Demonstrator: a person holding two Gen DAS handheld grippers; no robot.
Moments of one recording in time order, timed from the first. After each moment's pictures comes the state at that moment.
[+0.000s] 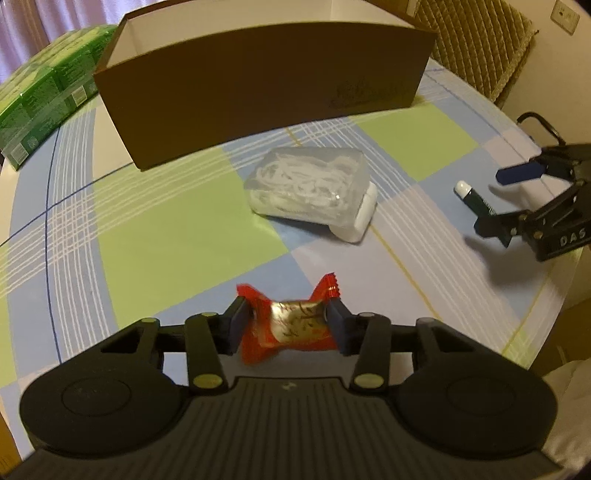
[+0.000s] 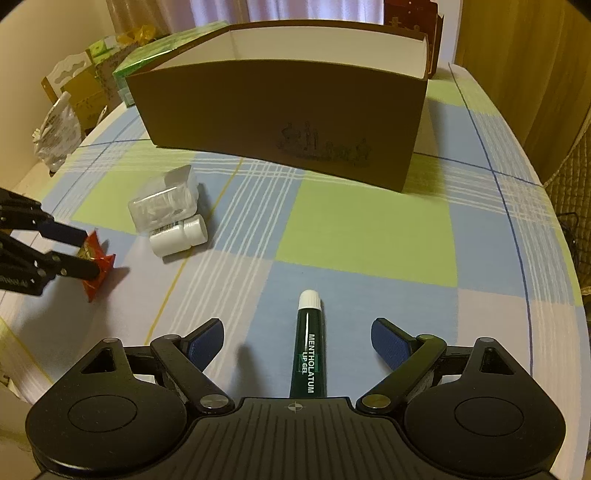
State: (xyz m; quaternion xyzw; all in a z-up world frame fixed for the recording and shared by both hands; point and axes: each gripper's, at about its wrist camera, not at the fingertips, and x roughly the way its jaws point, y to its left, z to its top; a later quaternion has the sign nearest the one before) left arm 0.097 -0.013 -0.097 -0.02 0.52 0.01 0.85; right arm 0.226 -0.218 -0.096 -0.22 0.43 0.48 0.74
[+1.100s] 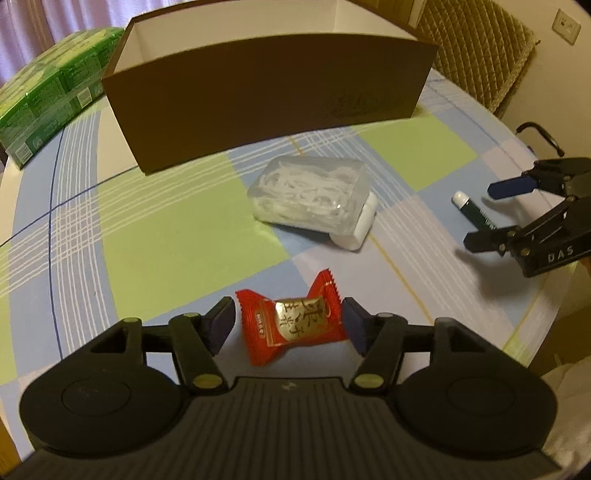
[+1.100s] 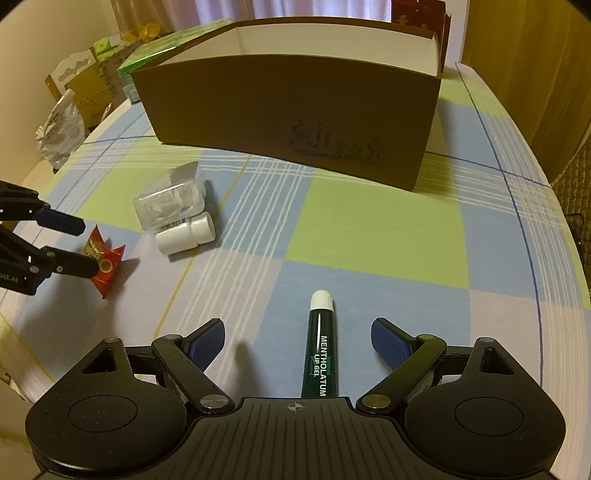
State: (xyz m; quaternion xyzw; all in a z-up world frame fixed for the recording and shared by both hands) left arm 0.095 -0.010 -0.093 -0.03 0.52 0.02 0.86; right arm 0.221 -0.212 -0.101 -0.22 0.43 0.48 0.73
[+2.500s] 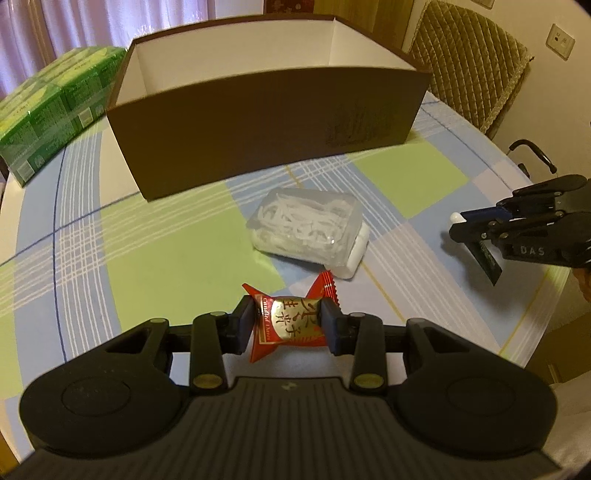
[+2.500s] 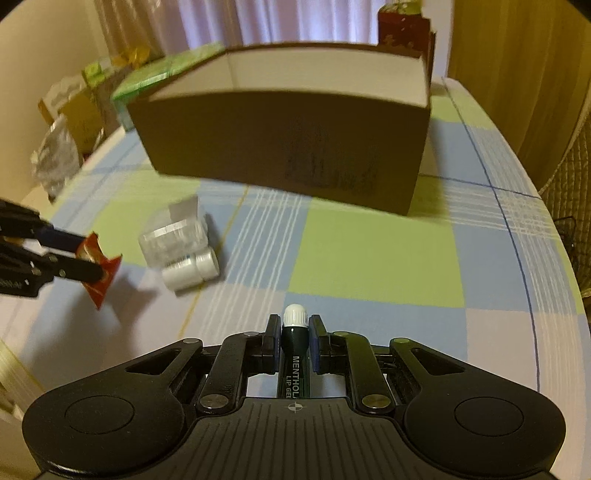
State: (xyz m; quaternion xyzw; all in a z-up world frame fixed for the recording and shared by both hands) left arm 0.099 -0.005 -0.071 -0.04 0.49 0.01 0.87; right arm 0.219 -0.209 -0.082 -0.18 0.41 0.47 0.76
